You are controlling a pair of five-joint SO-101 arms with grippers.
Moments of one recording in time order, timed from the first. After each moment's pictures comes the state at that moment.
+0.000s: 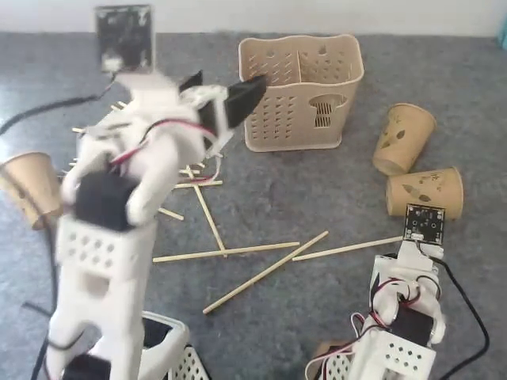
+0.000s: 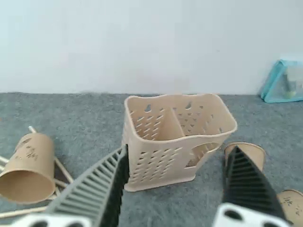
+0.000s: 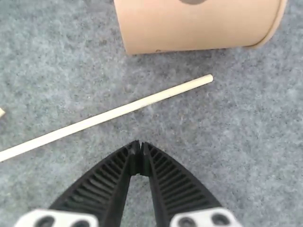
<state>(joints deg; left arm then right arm) 8.1 -33.7 2.5 71.3 18.0 18.4 -103.1 95.3 69.0 11.0</state>
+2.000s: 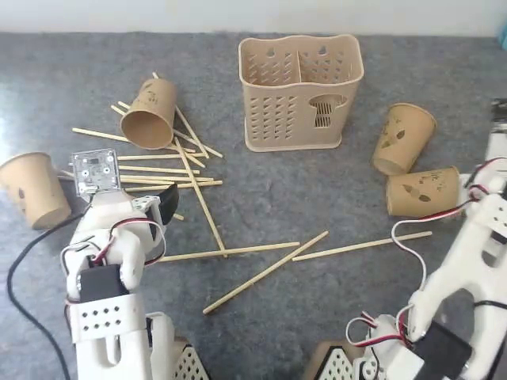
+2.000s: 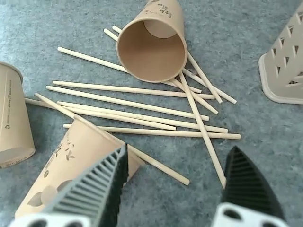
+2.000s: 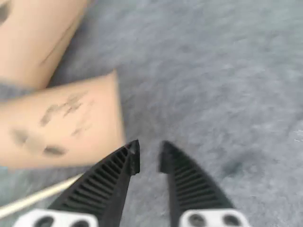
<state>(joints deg) -17.3 -69.5 70.9 53.7 3.8 33.1 -18.4 26.2 54.5 26.7</state>
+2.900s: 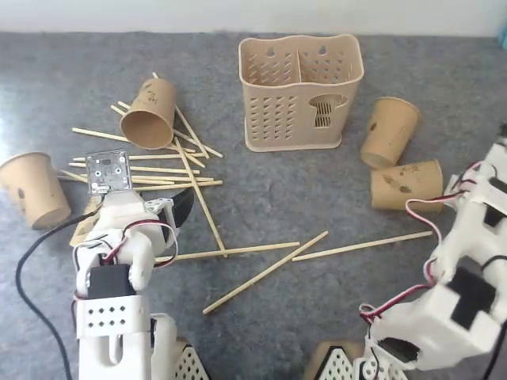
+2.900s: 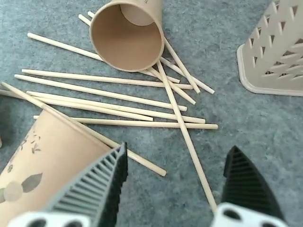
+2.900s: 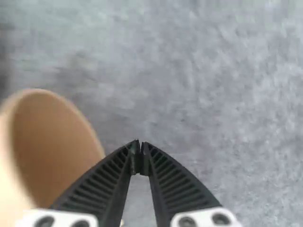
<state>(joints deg) -12.3 -69.3 72.7 53.6 8.0 30.4 3.3 26.0 41.7 8.0</state>
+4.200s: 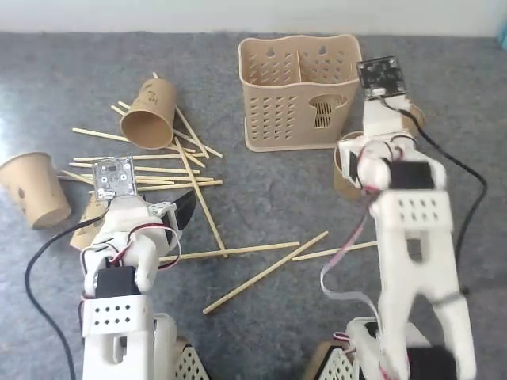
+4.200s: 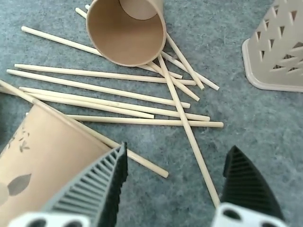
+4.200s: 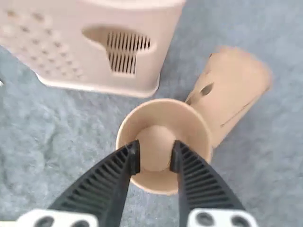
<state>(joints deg) -12.3 -69.3 79.4 46.3 8.0 -5.5 -29.6 25.8 59.4 8.0</state>
